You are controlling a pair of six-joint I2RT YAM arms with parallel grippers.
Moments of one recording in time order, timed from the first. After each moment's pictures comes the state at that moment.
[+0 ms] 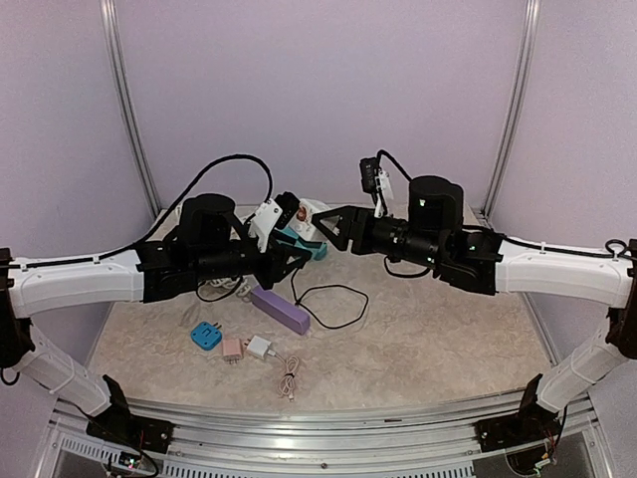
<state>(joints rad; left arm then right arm) -0.89 1.39 0.99 0.08 0.09 0.07 0.93 1.45 1.10 0.25 -0.03 0.55</state>
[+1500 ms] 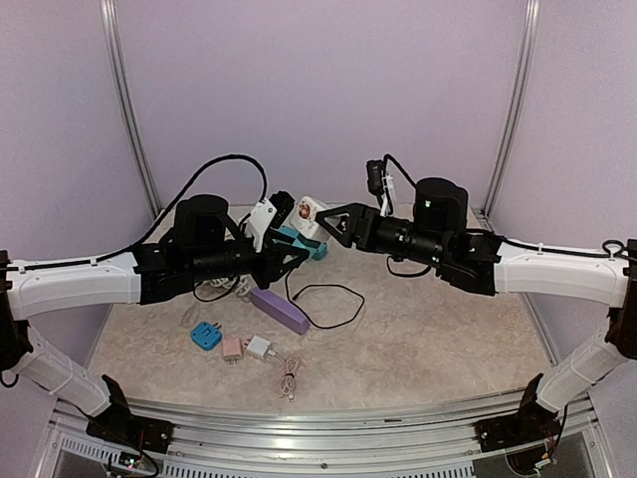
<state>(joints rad) -0.86 1.37 0.97 0.12 0.14 0.08 0.89 1.45 1.06 0.32 -0.13 0.66</state>
